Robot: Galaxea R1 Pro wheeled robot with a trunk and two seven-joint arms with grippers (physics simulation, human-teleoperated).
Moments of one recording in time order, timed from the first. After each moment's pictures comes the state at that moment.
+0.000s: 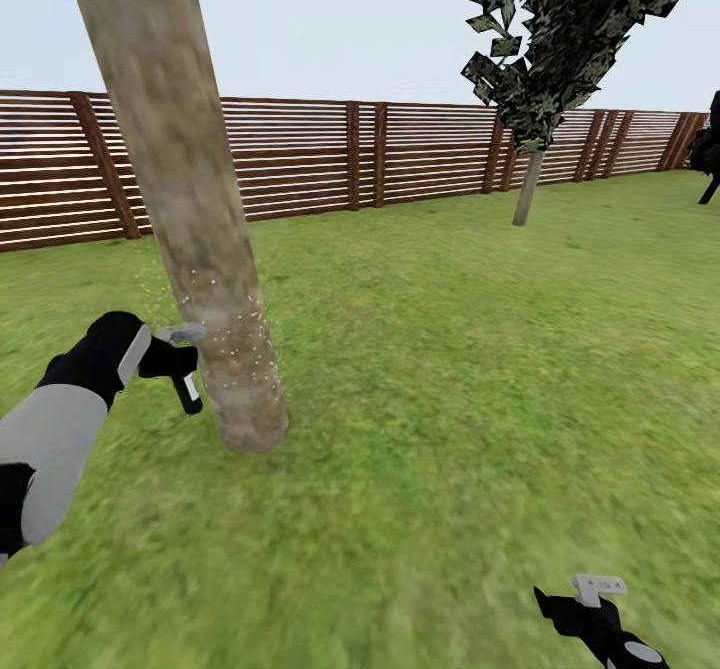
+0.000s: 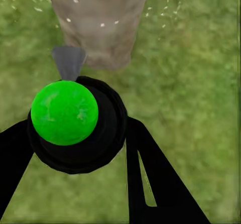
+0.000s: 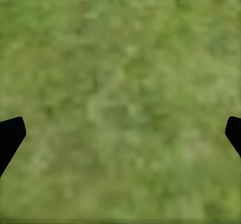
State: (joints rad) left arm -1.23 0.28 -0.02 -0.54 0.09 0.99 -0.17; right arm -0.46 -0.21 -0.45 -0.25 0.29 -0.20 0.21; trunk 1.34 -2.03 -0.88
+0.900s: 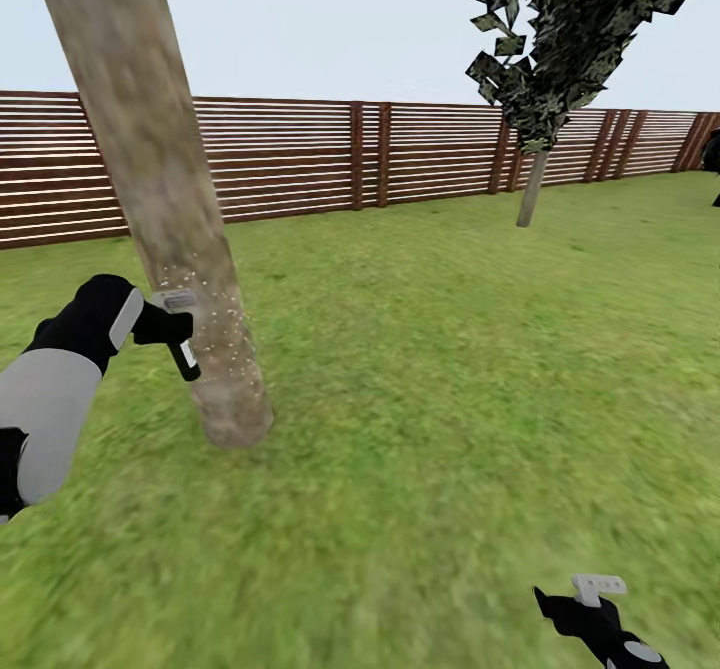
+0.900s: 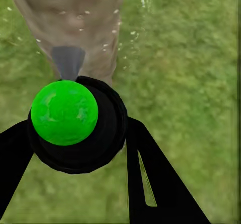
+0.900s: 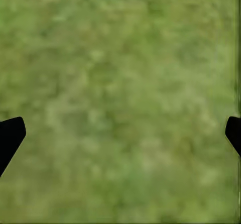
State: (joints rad) left arm -1.35 0.28 -0.02 -0.53 0.09 1.00 -0.16; right arm -0.46 -0.21 -0.45 -0.25 0.29 -0.20 0.21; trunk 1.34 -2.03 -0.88
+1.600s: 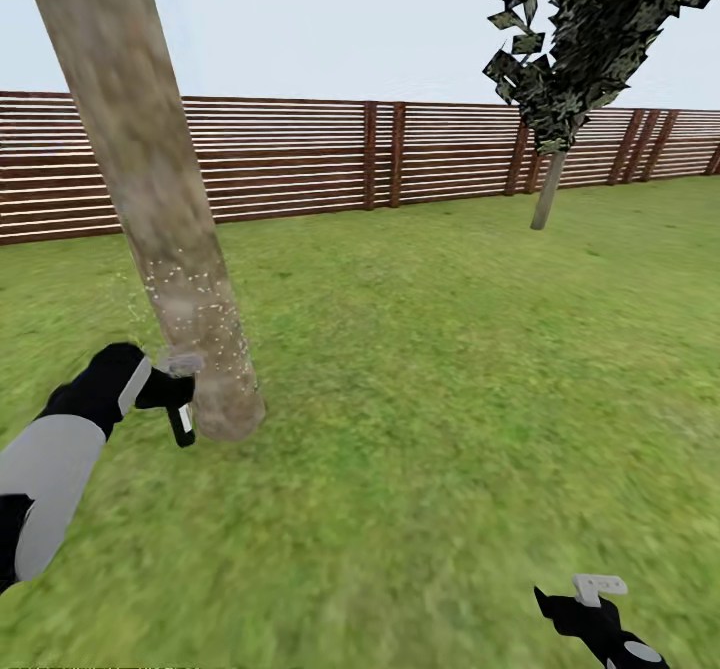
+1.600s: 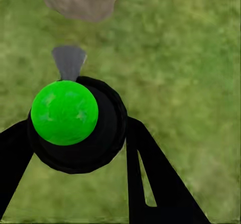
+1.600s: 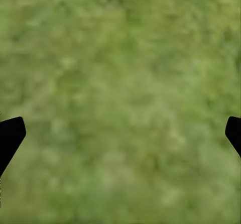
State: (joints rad) left arm -1.13 0.29 -0.02 -0.54 0.09 0.98 -0.16; right arm -0.46 -0.21 -0.45 -0.25 0.29 -0.20 0.21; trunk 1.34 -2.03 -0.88
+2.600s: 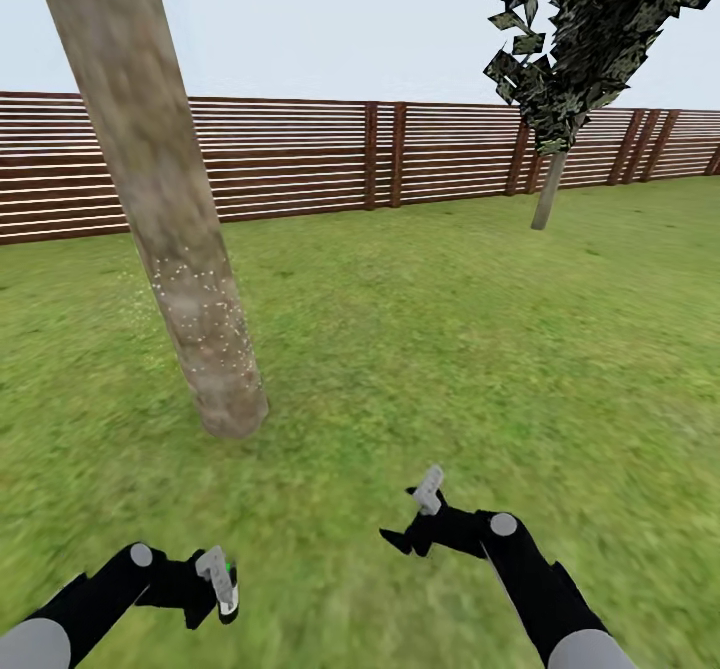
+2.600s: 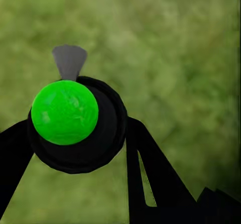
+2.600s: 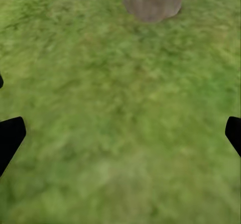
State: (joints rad) left arm -0.58 0.32 -0.46 -0.49 -0.20 0.03 -0.80; right arm -0.48 0.01 0.05 -0.84 0.38 0.02 0.80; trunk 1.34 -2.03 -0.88
